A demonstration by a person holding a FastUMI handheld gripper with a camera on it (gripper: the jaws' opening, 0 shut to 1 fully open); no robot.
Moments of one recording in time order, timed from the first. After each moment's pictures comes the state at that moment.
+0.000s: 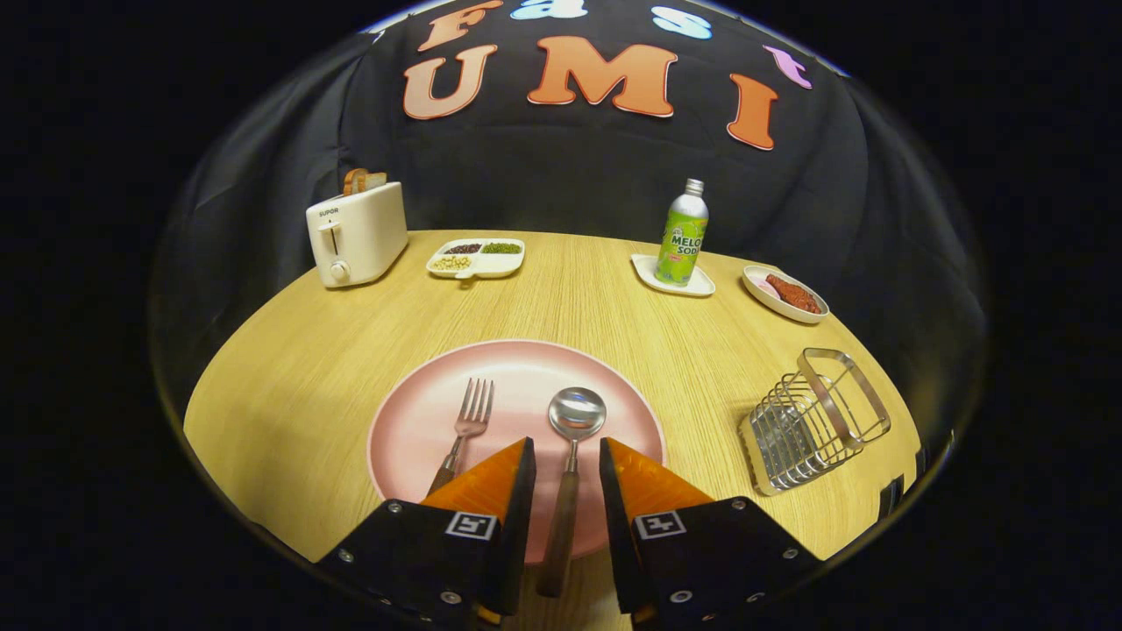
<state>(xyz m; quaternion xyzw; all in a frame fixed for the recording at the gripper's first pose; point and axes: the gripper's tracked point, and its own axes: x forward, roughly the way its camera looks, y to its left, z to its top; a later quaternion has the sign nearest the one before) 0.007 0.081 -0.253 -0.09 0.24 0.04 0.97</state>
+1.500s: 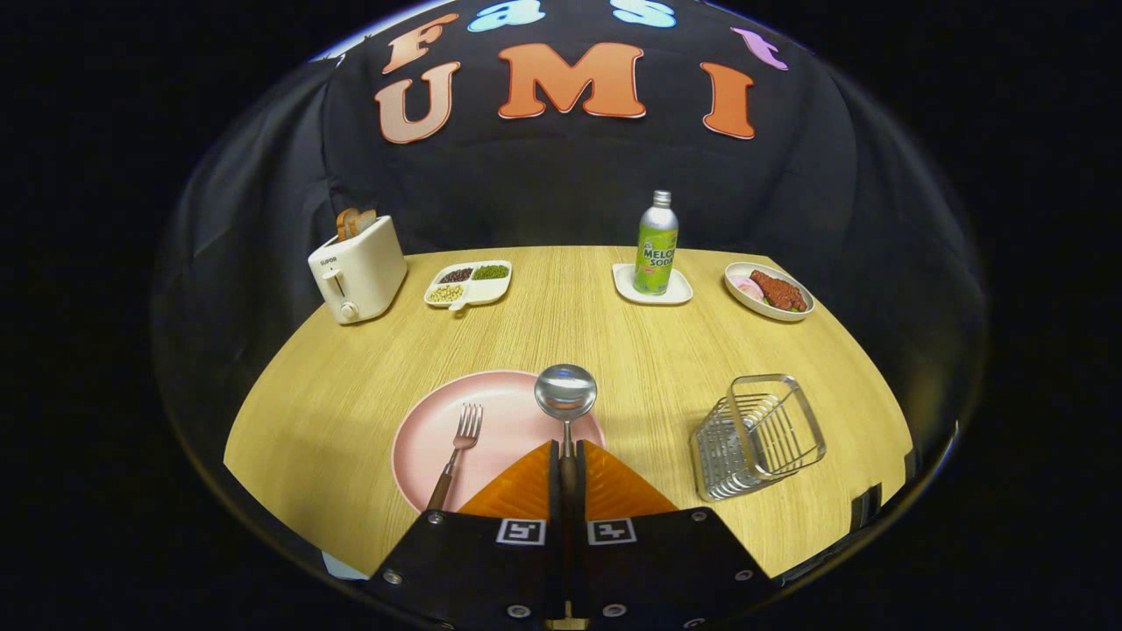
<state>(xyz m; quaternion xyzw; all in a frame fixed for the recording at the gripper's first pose) -0.014 0.042 -0.177 -0.04 0.26 0.06 0.96</state>
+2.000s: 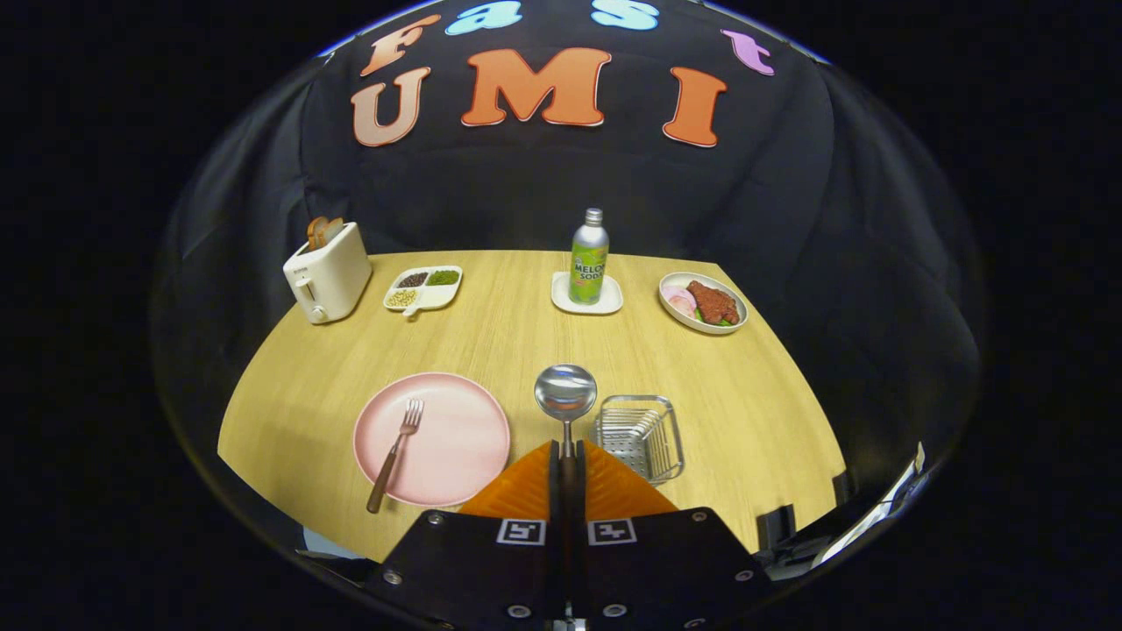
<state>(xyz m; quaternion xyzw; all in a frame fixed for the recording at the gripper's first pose) -0.035 -0.049 -0.122 -0.08 0.29 0.01 0.96</state>
